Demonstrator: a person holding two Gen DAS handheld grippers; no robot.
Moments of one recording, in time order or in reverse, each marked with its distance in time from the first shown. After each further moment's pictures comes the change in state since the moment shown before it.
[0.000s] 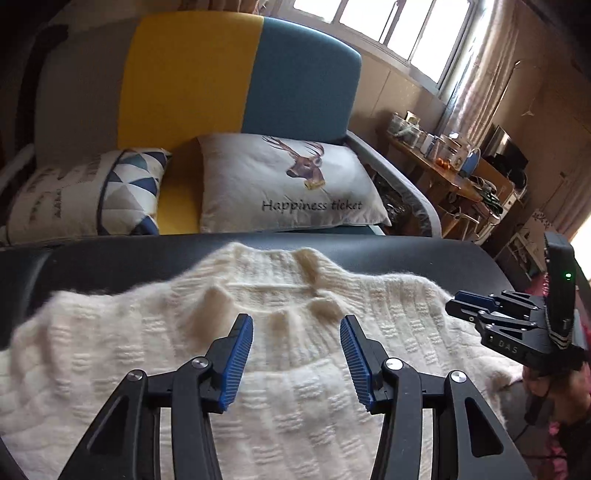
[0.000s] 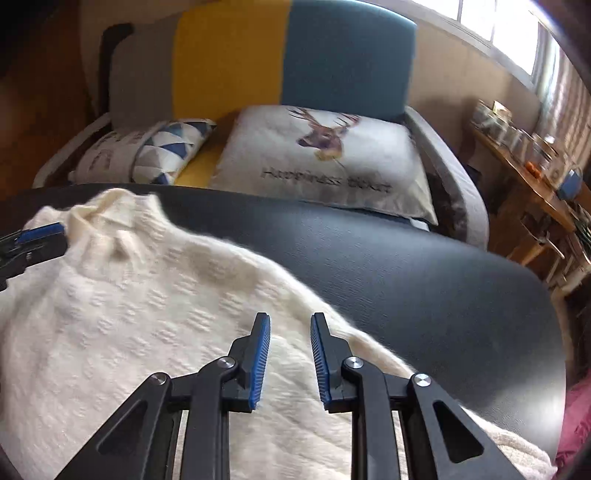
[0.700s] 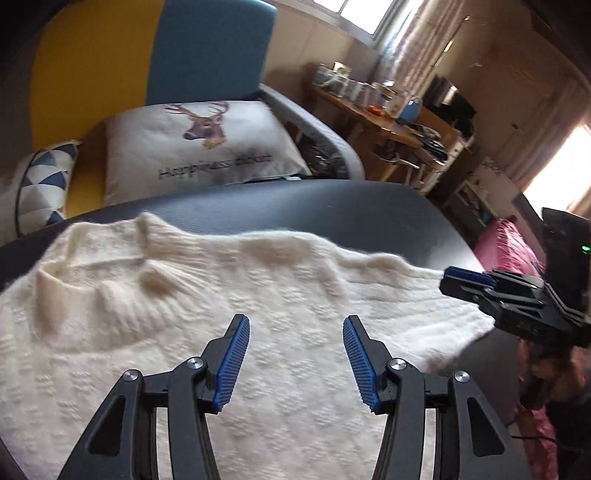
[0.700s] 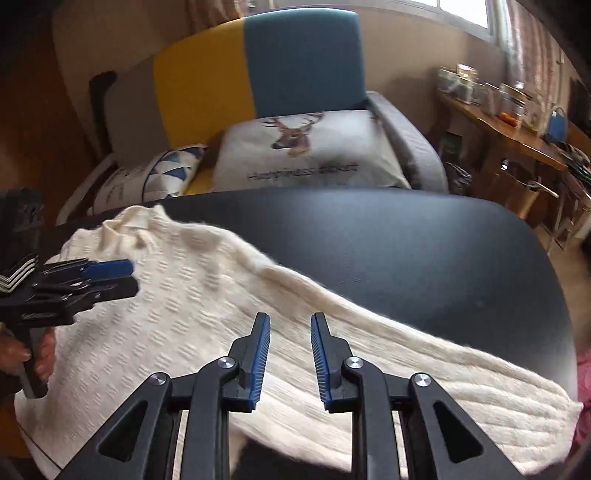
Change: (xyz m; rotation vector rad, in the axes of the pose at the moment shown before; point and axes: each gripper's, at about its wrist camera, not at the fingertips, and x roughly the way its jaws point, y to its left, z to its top) left arm 0.036 -0.102 -0.012 0.129 0.171 -0.190; right arm -0.070 -0.064 -0.056 0.169 -0.023 0.076
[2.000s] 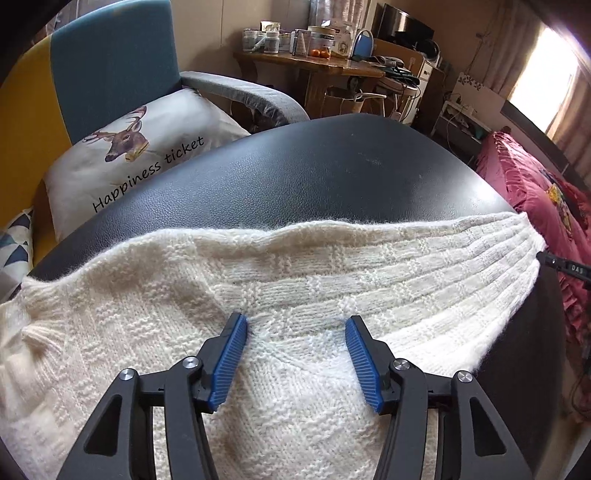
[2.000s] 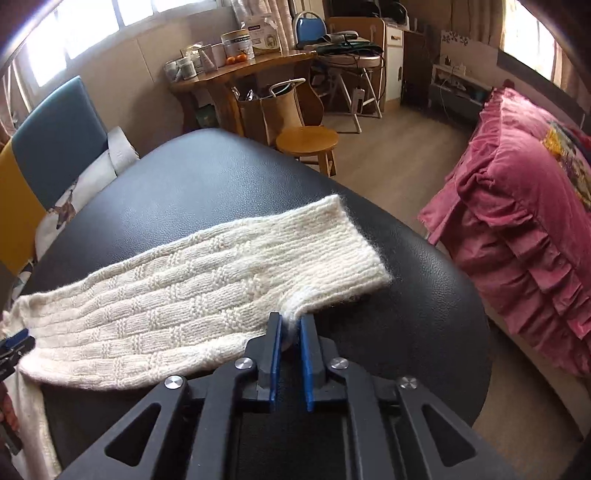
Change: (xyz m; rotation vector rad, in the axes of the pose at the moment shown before) left arm 0.084 -0.098 -0.001 0.272 0.132 0.018; right arm -0.129 -0.224 -0.218 0.753 -0.043 -0.465
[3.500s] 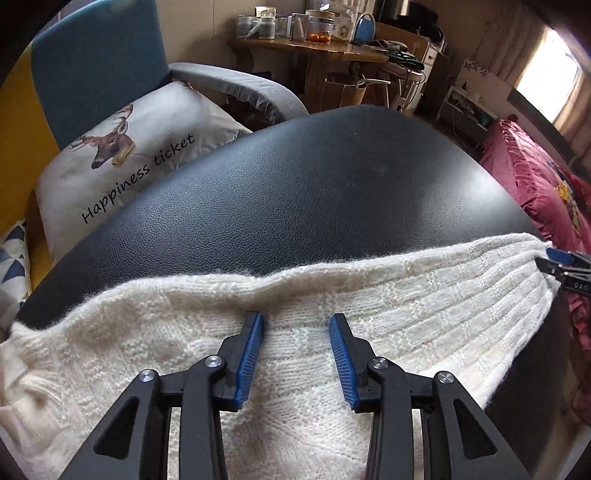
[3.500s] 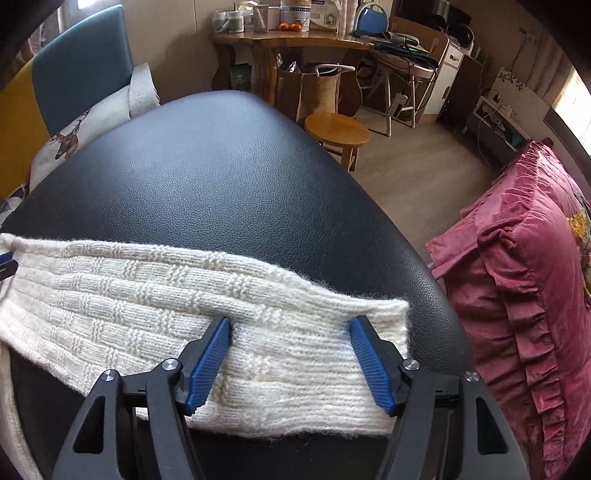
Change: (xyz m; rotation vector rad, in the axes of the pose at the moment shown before) left arm 0.029 -0.020 0.034 0.067 0.065 0.059; right arm 0.023 0.039 0.028 -0.287 0.103 -0.056
